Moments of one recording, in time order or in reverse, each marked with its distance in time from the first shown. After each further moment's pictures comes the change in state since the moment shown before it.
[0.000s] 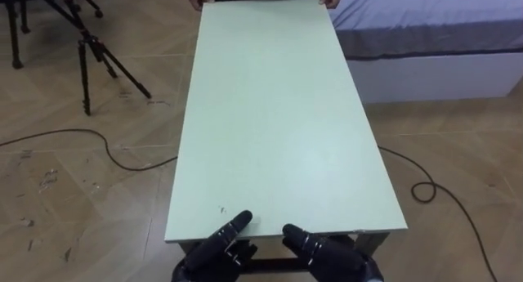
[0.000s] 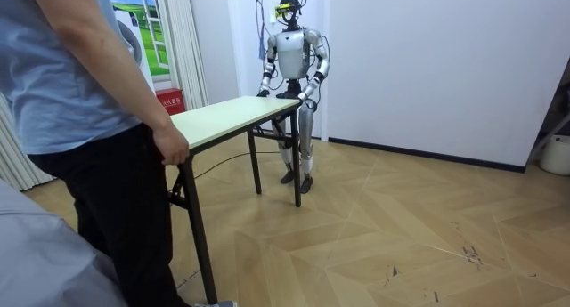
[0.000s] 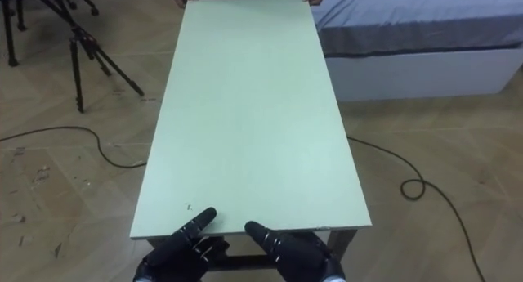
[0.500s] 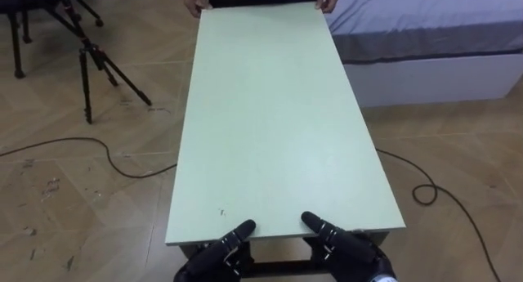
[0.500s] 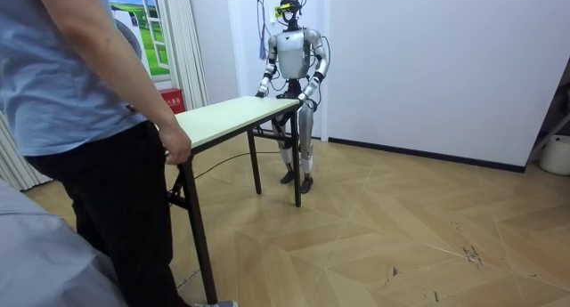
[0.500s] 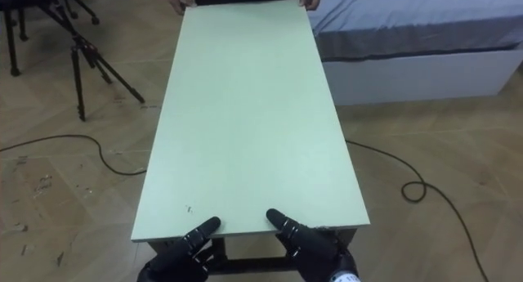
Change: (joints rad) left arm 0.006 -0.045 0.076 0.047 0.109 0.062 0.033; right arm 0.000 0.053 -0.107 0.052 -0.002 0.044 -0.064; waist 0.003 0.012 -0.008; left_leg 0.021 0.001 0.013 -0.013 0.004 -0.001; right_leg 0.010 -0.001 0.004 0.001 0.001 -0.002
